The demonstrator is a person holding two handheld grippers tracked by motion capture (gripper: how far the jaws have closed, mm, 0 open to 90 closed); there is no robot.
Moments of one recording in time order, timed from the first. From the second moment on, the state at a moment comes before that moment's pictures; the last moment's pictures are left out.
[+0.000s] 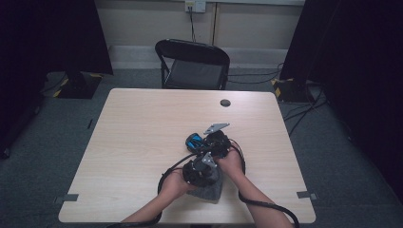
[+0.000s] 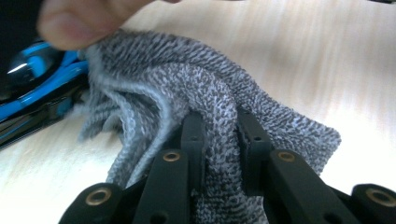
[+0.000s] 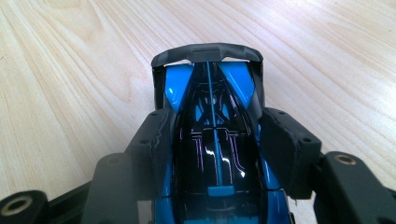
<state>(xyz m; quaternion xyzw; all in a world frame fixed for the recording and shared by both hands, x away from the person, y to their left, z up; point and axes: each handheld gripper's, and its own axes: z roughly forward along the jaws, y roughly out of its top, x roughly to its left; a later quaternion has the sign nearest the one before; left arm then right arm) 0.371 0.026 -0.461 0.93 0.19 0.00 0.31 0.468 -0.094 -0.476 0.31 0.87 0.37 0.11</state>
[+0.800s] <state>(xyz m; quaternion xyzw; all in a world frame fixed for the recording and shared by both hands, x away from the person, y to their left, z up) 0.367 0.098 -0.437 0.92 0.23 0.02 0.32 0.469 -0.095 -0.476 0.31 0.87 0.37 0.11</state>
